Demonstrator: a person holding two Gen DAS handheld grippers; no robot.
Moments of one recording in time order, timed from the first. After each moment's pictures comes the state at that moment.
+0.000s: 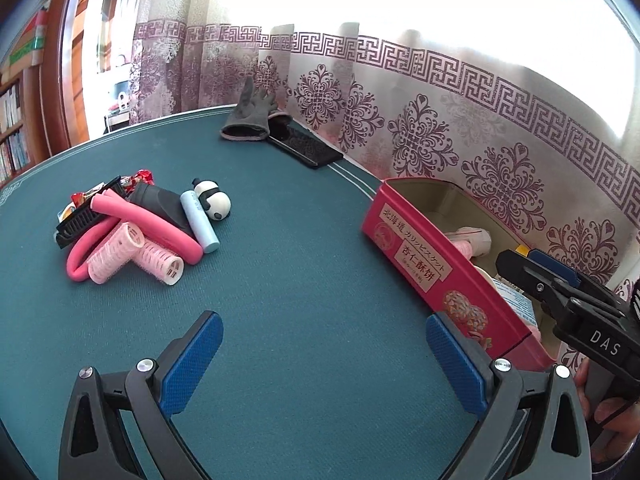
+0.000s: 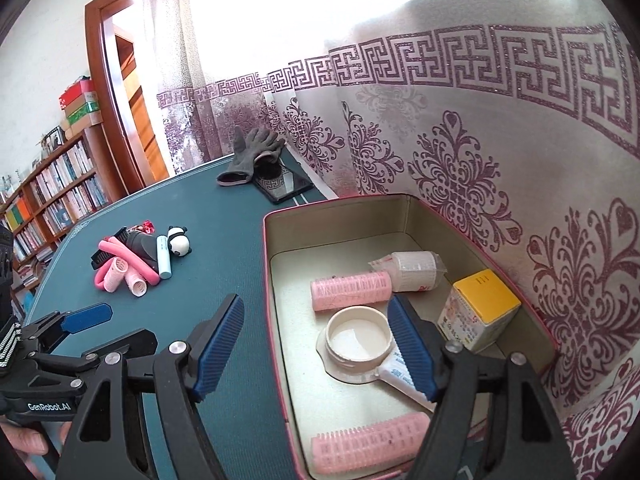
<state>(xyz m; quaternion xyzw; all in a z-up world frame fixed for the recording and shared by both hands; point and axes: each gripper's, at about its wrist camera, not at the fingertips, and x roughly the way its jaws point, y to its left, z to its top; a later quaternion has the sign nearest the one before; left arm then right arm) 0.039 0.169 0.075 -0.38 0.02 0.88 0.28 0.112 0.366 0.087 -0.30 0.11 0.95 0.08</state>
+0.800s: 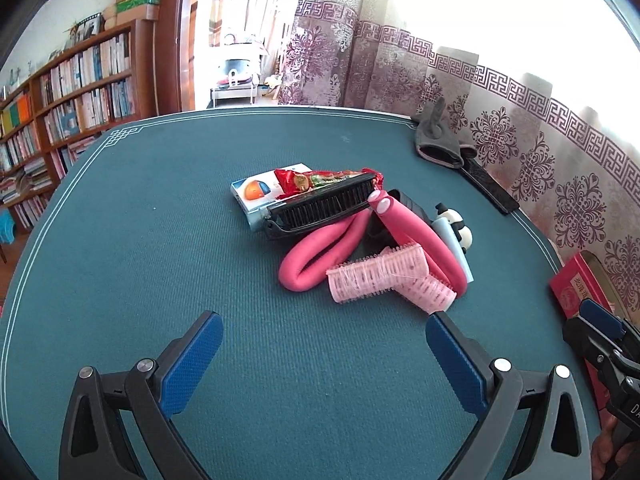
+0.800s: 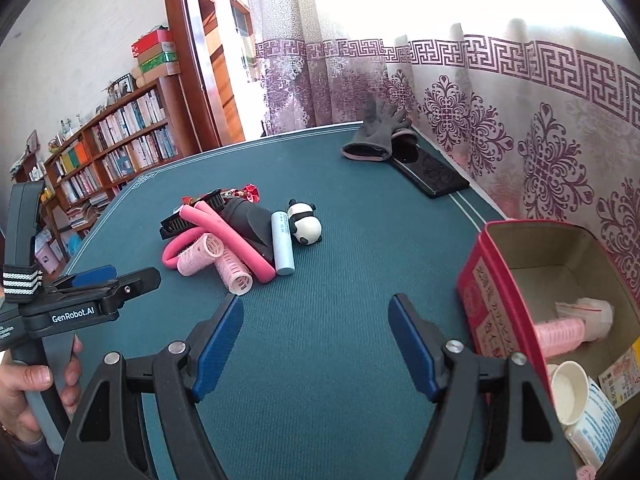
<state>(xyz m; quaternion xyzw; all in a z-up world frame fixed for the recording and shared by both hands) -0.041 0.016 0.055 -0.39 -0.03 0.91 0.10 0.019 0.248 0.066 -0.33 0.06 0.94 -0.06</state>
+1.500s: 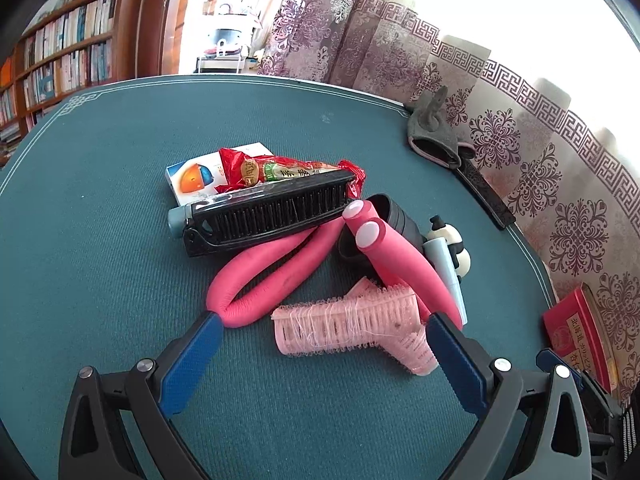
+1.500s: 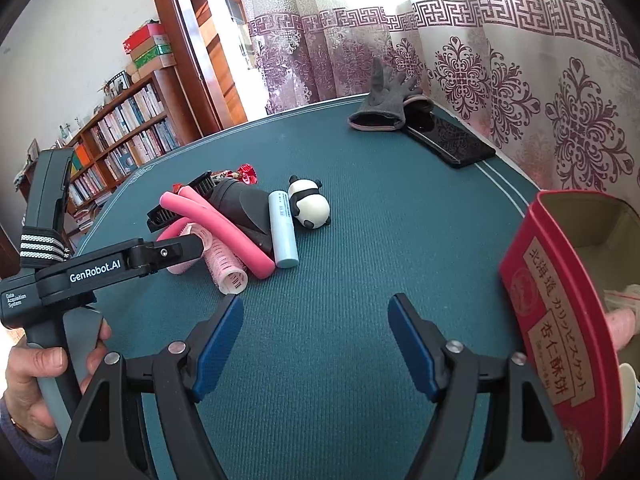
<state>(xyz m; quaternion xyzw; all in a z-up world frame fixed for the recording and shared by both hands) -0.099 0.038 0.032 -0.43 -0.09 0.89 0.14 -0.012 0.250 0.036 -0.36 0.09 0.93 -0.08</state>
